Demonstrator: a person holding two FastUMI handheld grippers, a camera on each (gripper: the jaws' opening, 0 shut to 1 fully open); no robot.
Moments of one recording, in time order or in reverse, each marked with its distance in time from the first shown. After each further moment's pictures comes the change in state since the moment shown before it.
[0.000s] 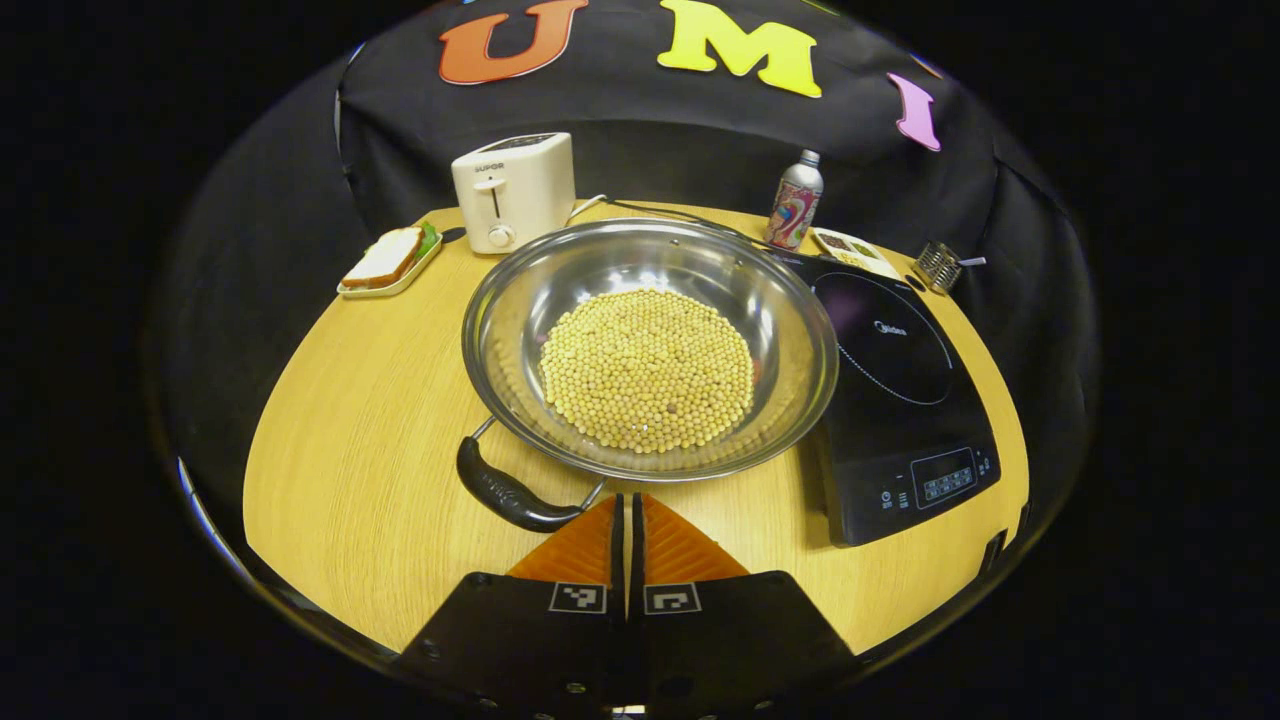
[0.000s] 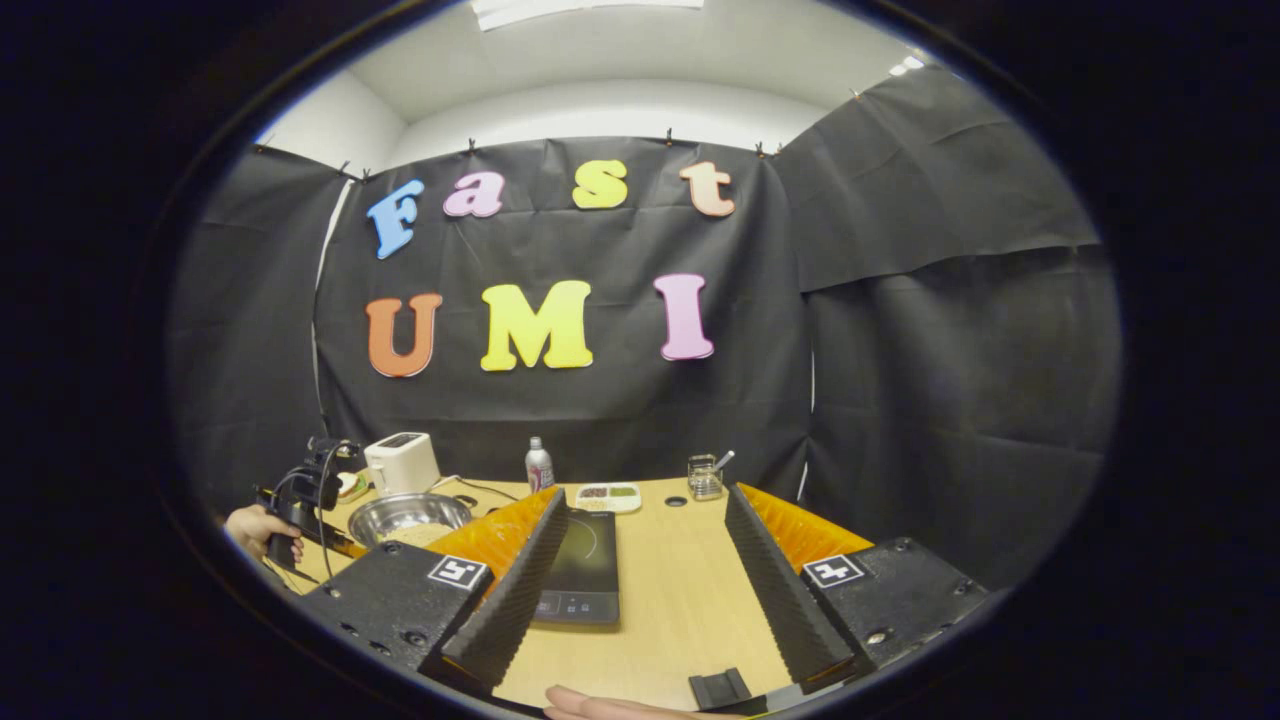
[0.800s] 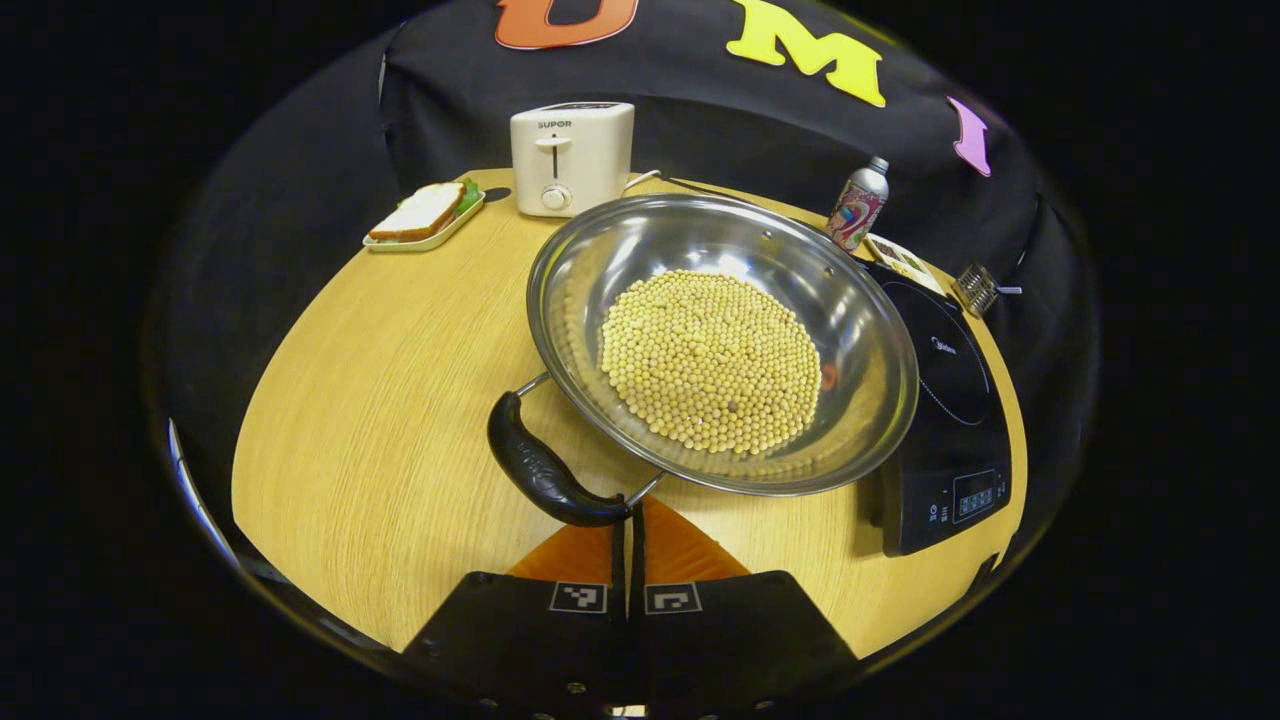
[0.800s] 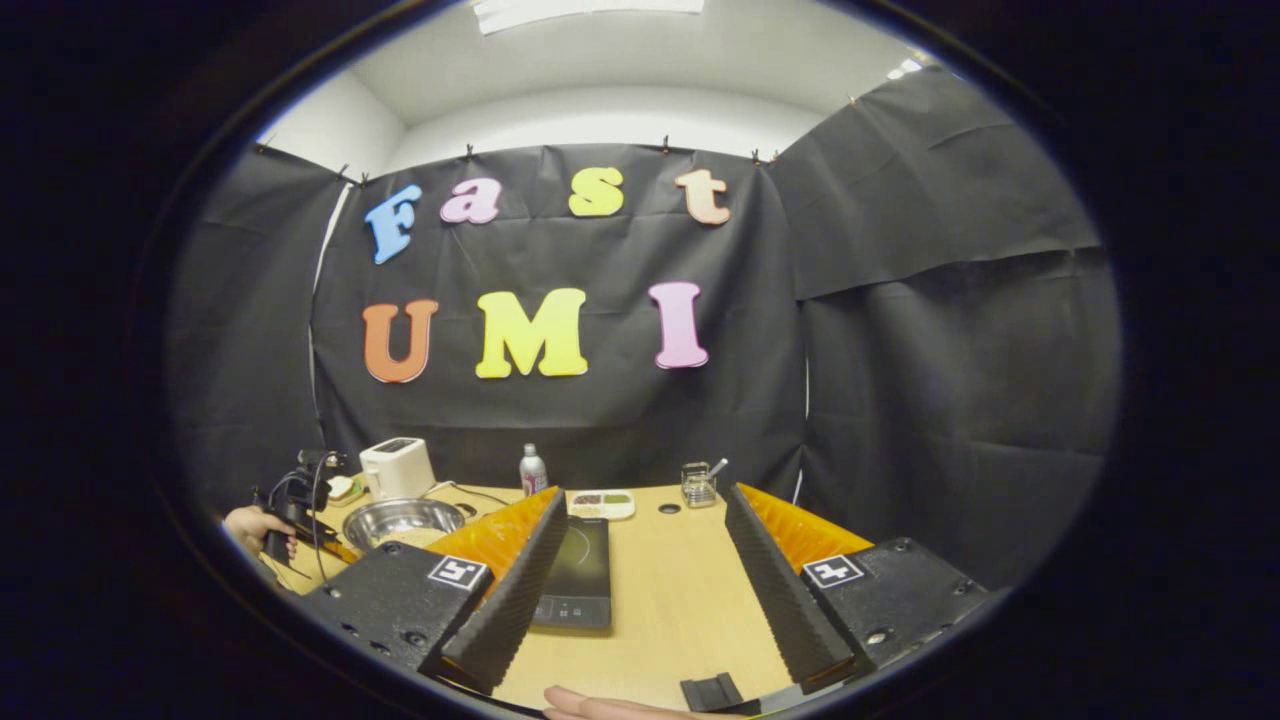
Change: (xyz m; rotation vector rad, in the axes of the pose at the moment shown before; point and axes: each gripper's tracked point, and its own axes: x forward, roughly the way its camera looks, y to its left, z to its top) left arm 0.017 0.041 -0.004 -0.103 0.046 0.032; right arm -0.003 -0.007 0.008 -0.001 -0.034 -0.009
